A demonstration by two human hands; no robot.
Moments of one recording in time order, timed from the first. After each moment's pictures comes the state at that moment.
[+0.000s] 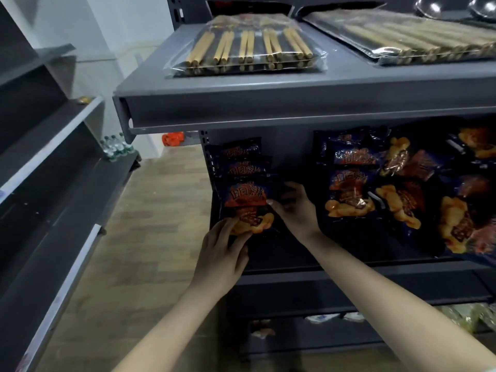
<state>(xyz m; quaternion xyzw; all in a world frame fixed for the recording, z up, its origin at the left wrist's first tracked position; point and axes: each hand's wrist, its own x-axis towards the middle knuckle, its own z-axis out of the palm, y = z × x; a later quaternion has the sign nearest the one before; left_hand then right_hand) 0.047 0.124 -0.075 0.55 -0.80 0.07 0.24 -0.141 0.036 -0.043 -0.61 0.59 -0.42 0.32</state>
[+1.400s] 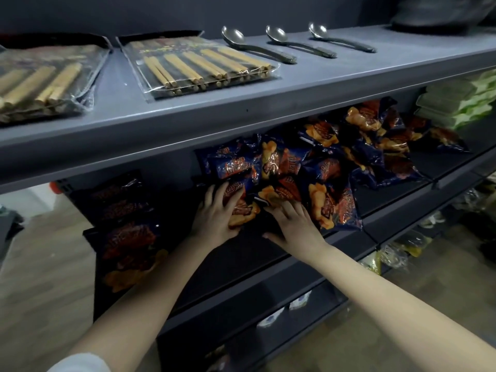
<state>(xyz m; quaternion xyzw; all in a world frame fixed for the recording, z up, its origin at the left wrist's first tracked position) -0.146 -0.004 -0.039 0.44 -0.89 0.04 0.08 -0.337 0.098 -0.042 -0.73 0.66 -0.17 -0.06</state>
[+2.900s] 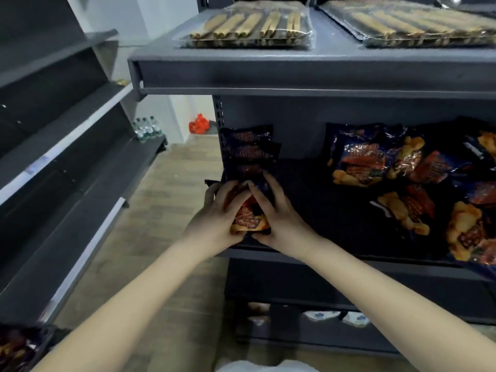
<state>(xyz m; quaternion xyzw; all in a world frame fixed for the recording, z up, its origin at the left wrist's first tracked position) 0.037 0.141 -0.017 0.57 -0.80 0.07 0.21 -0.147 0.101 -0.023 -0.90 0.35 -0.22 0.14</state>
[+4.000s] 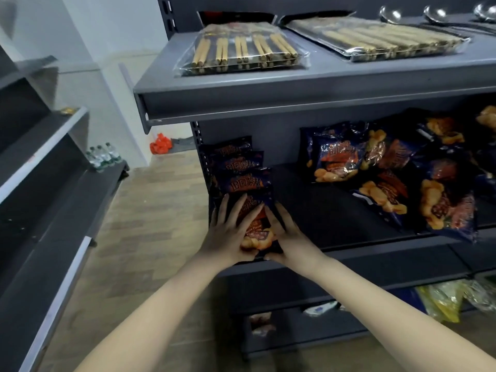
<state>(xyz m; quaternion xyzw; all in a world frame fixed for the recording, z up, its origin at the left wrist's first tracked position) 0.043 0.103 -0.046 0.53 -0.84 -0.02 0.04 -0.148 0.120 -0.054 -0.82 0.52 -0.14 0.19</state>
